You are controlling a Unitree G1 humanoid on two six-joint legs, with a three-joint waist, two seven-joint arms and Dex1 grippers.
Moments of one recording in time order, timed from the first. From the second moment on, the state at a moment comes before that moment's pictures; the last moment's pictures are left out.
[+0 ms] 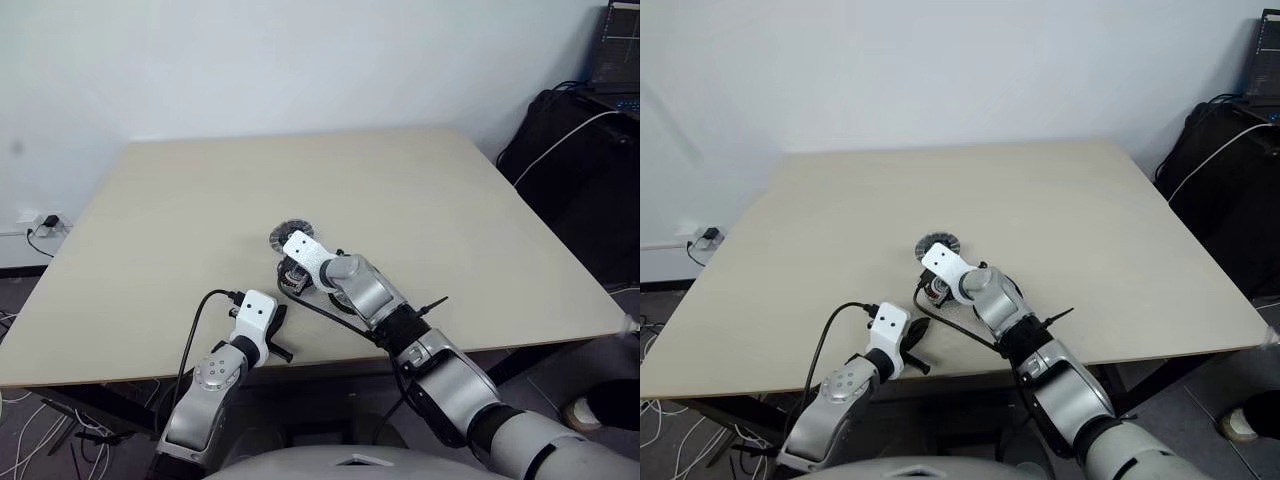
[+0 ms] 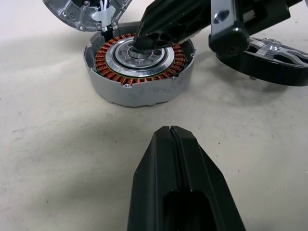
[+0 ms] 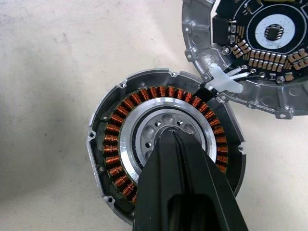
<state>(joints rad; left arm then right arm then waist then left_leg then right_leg) 0.19 0.16 -0.24 -0.16 -0.02 0.32 -0.31 -0.64 -0.01 0.46 0.50 -0.23 0.62 0.48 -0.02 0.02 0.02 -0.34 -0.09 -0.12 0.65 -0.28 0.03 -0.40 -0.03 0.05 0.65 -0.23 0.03</state>
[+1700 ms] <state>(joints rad) 0.19 0.16 -0.24 -0.16 -0.02 0.32 -0.30 -0.63 -0.03 0.49 0.49 -0.23 0.62 0.53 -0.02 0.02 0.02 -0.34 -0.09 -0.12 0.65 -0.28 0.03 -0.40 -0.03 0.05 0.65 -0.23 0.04</state>
